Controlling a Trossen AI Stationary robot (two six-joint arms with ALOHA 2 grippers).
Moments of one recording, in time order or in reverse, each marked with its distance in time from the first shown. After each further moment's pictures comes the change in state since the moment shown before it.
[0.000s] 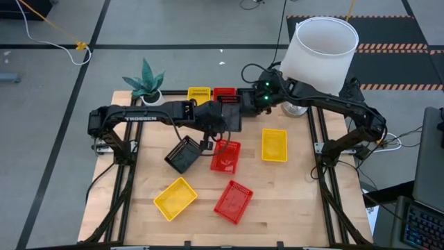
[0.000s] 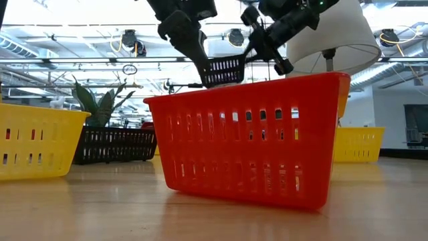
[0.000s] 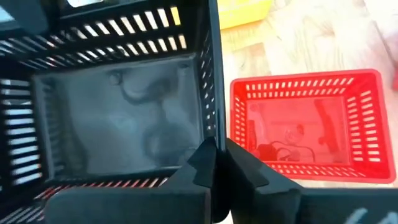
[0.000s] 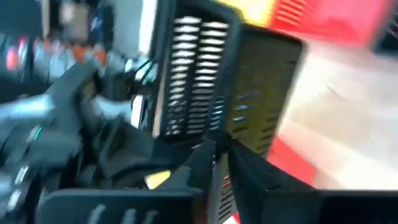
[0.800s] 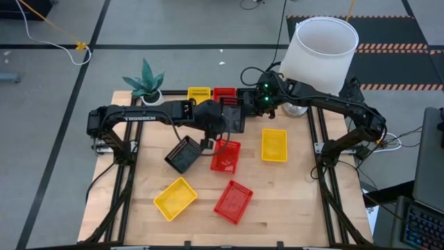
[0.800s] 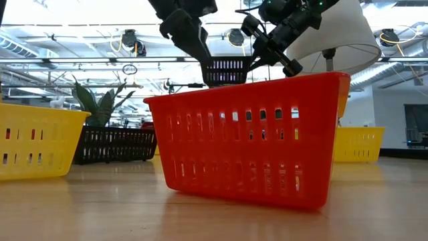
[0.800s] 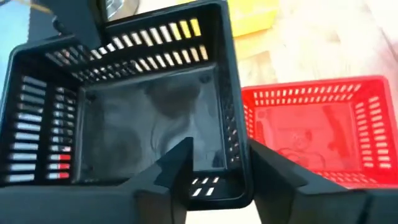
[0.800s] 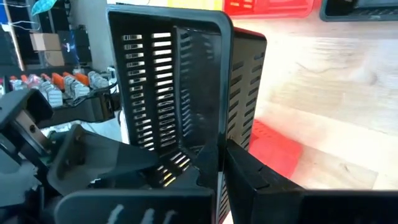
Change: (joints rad) left arm -0.002 -0.011 0.001 0.025 -0.007 0.039; right arm -0.002 0.010 0.000 -0.107 0.050 0.183
